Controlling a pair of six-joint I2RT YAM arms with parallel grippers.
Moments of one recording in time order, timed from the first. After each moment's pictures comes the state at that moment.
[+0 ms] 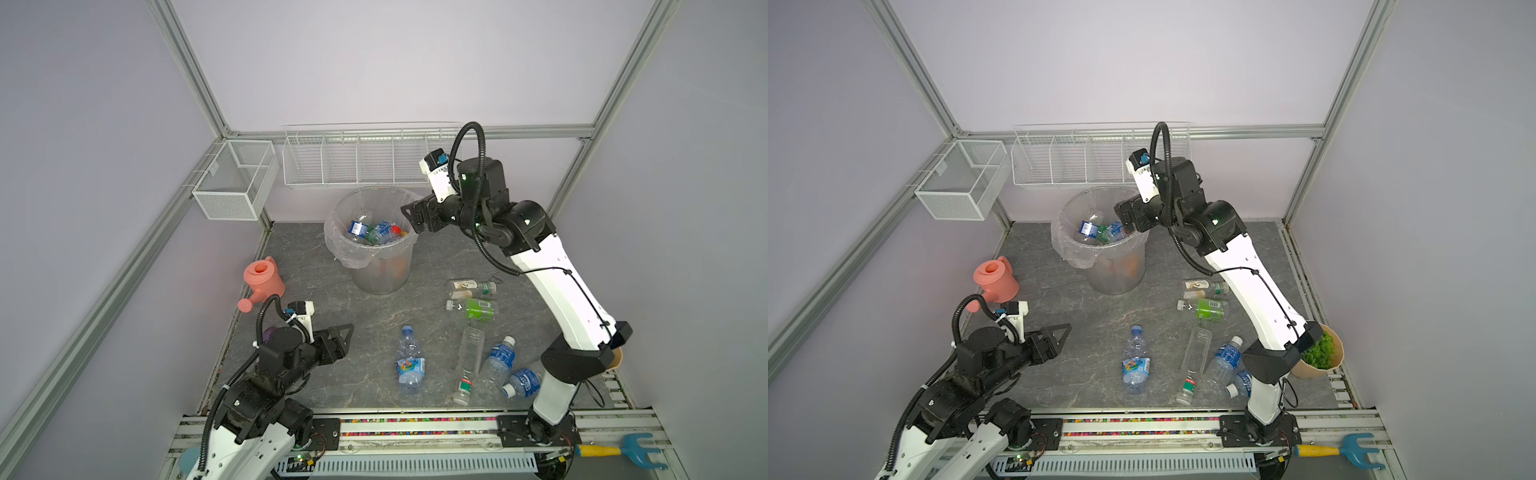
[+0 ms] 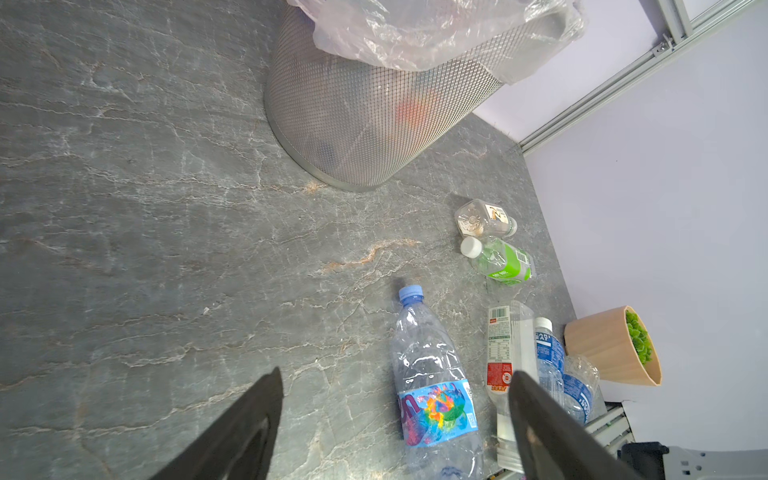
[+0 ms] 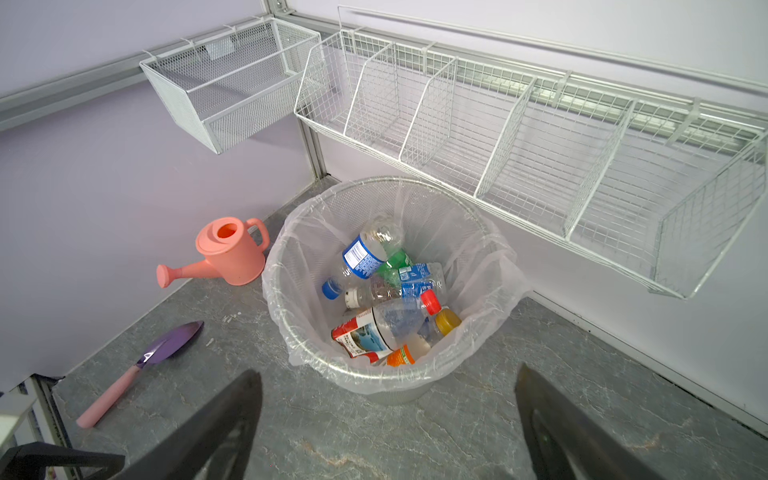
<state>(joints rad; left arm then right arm) -0.52 0.39 0.64 -0.73 0.08 -0.70 0.71 1.80 2.34 -0.95 0.02 0.04</state>
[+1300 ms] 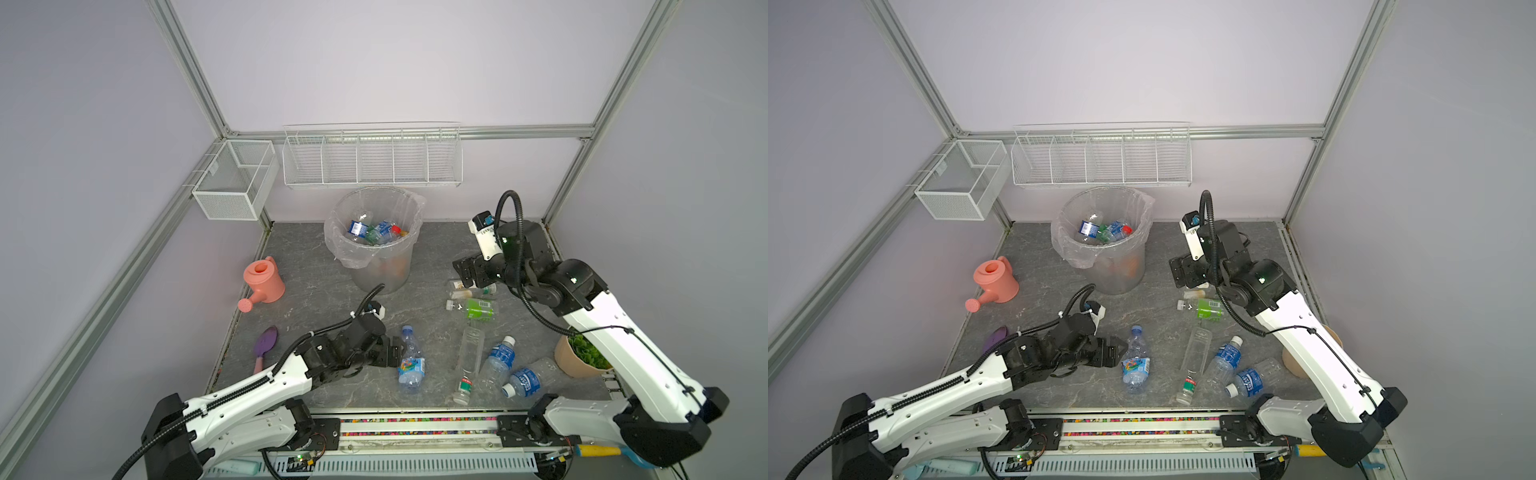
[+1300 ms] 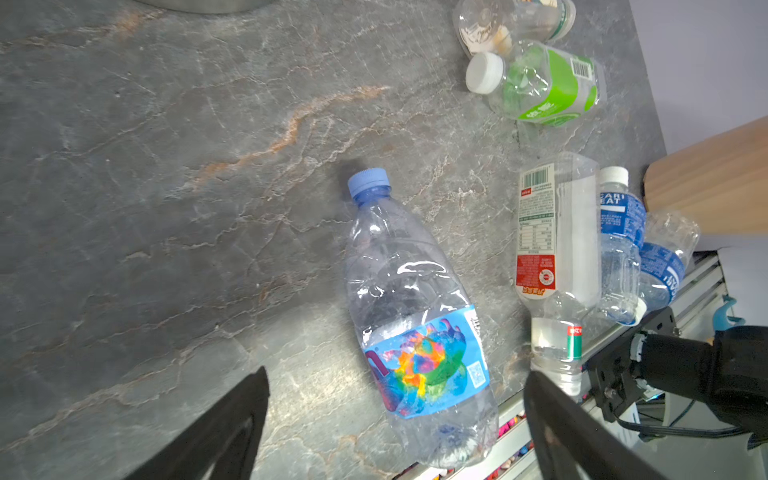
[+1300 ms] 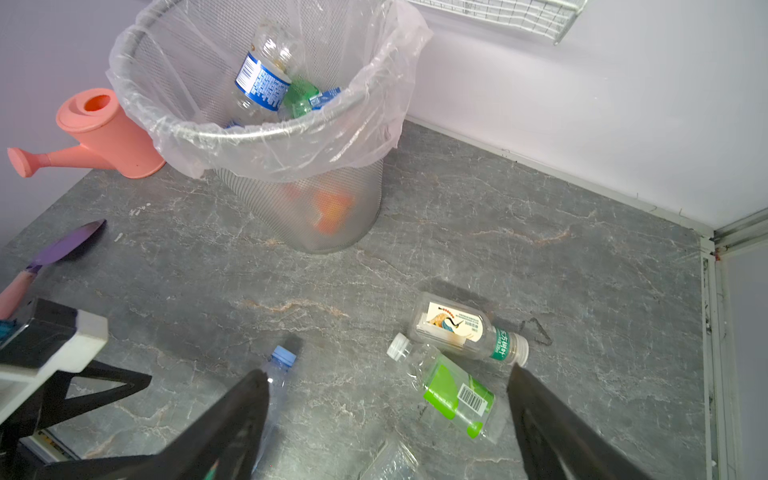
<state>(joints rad) -1.03 1.03 0.72 -0.54 -0.07 -0.76 0.64 1.24 1.52 -0.91 0.15 0.10</state>
